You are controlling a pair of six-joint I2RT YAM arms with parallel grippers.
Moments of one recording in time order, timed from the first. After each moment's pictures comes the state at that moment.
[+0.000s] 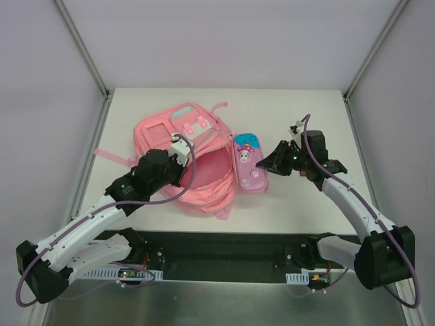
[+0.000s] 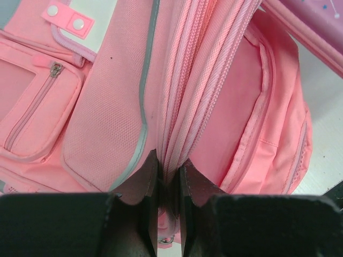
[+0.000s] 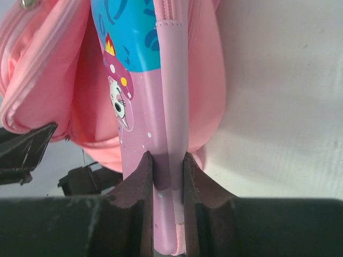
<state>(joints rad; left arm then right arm) -0.72 0.87 0.78 -0.42 -0.12 0.00 0.27 1.15 0.82 -0.37 -0.51 0.72</state>
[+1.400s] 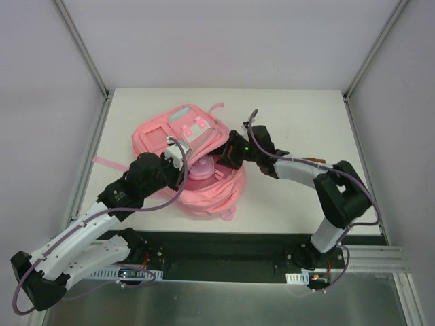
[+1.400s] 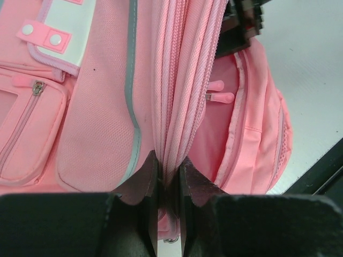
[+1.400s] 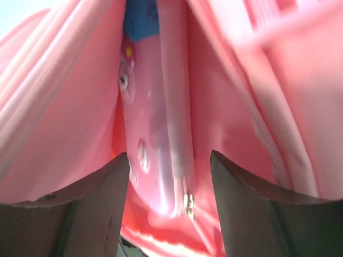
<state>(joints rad) -0.71 0.78 0.76 -0.42 0.01 -0.01 0.63 1.75 1.00 0.25 -0.44 1.14</state>
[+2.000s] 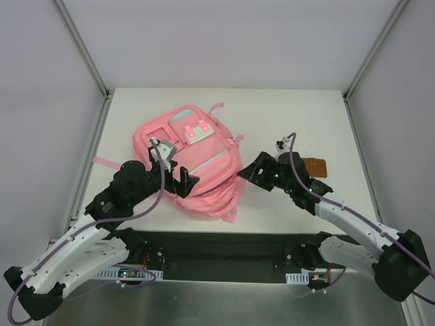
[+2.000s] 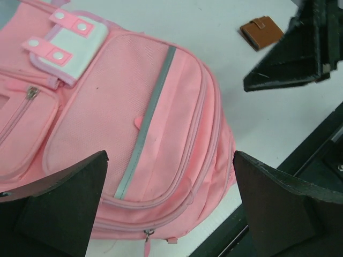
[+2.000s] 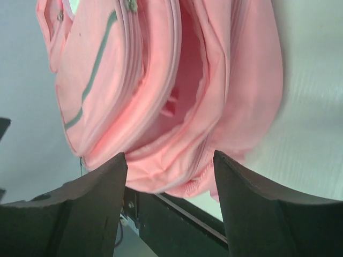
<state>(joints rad) -0.71 0.65 0.73 -0.37 0.06 -0.16 0.64 1.05 0.62 -0.09 -0.16 0.98</state>
